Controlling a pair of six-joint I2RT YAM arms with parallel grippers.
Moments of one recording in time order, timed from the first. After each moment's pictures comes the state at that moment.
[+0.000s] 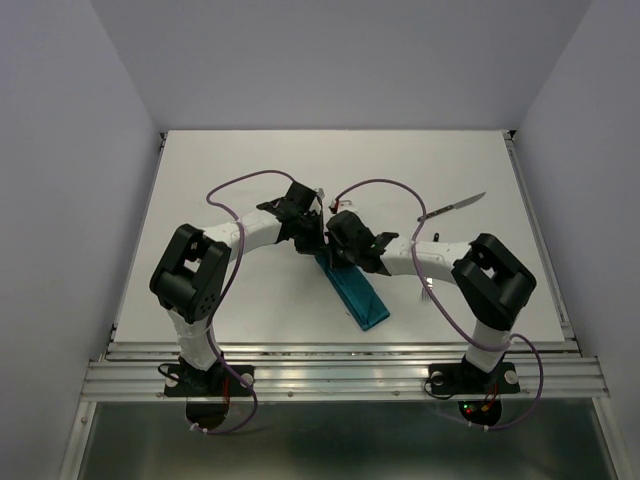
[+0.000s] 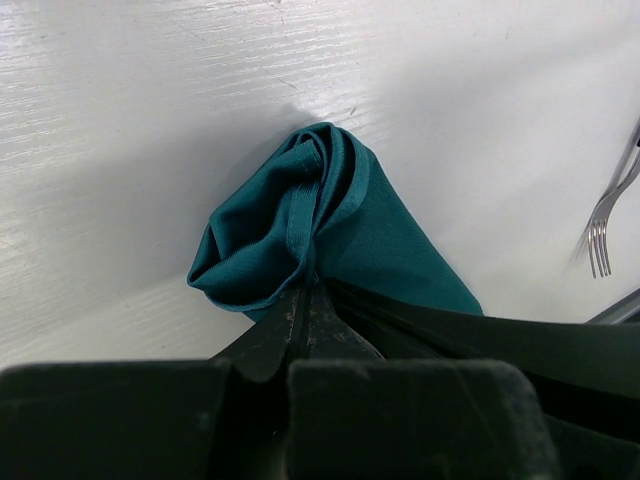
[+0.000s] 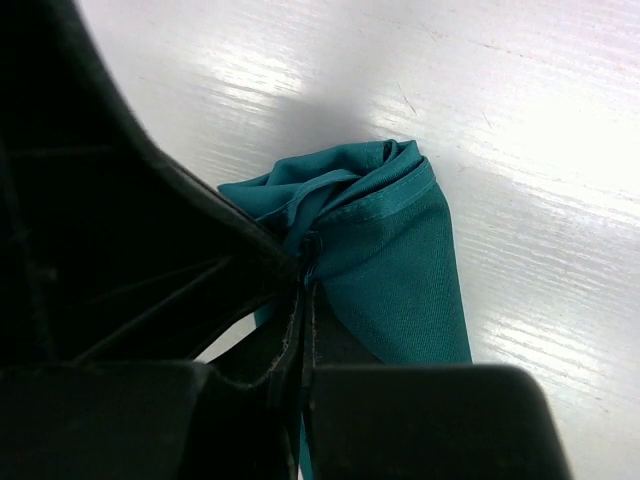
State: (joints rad) left arm -0.58 1.80 1.15 -0.36 0.27 -0.58; right arm 0.84 1.81 1.08 -0.10 0.20 0.55
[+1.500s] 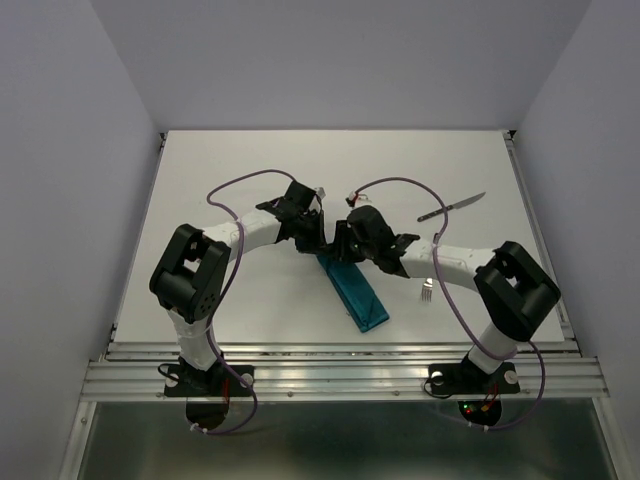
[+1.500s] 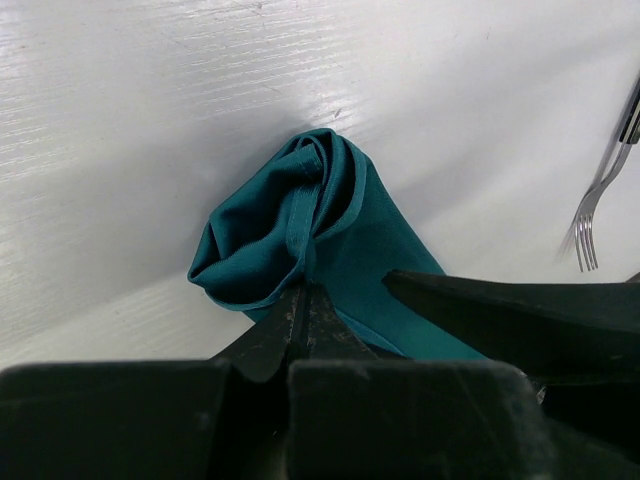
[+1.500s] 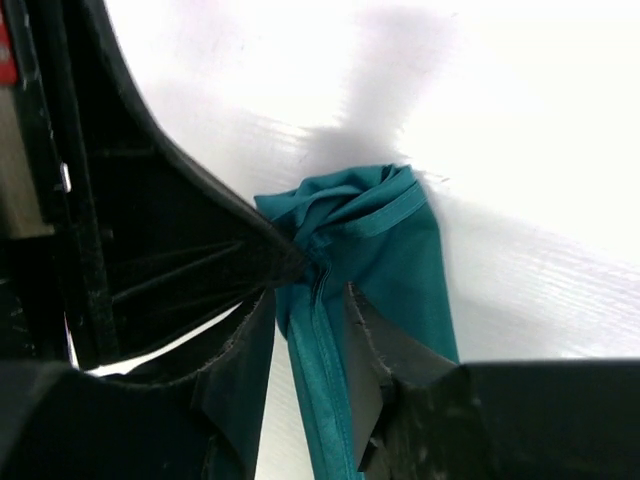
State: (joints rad) left arm -0.57 1.80 1.15 -0.34 0.29 -0.58; right arm 0.78 1.67 0.95 0.04 0.09 0.59
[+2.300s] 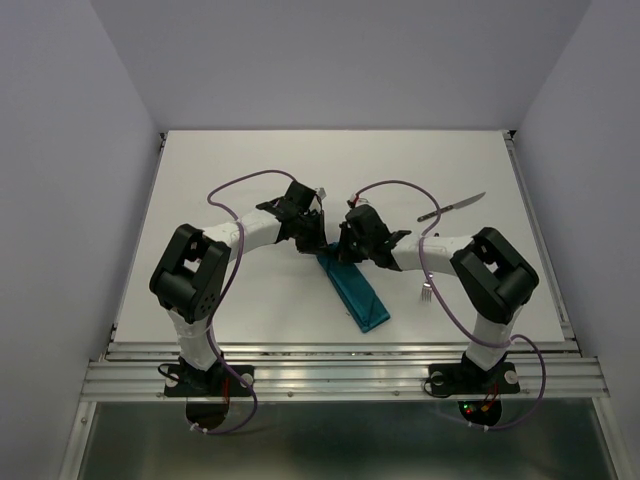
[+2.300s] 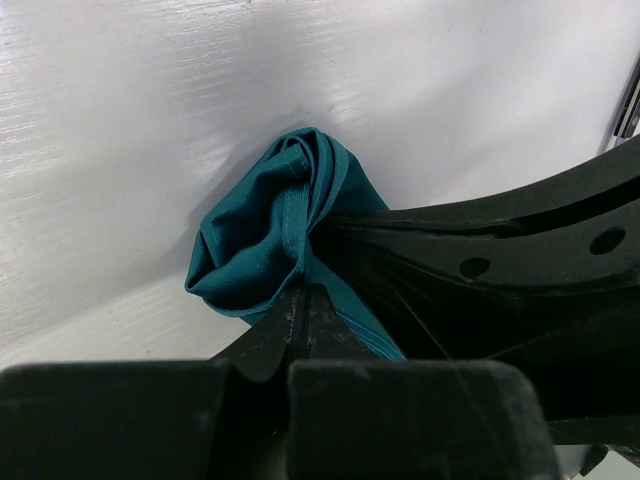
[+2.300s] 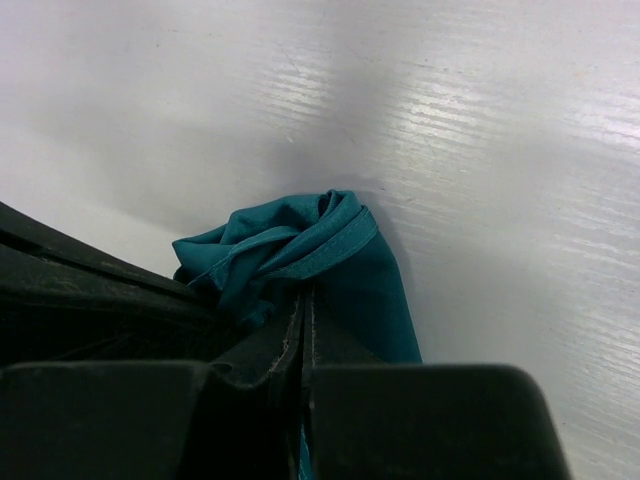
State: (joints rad) left arm -0.57 1.80 1.15 -0.34 0.31 -0.58; right arm 0.71 1.81 0.99 0.07 0.03 0.65
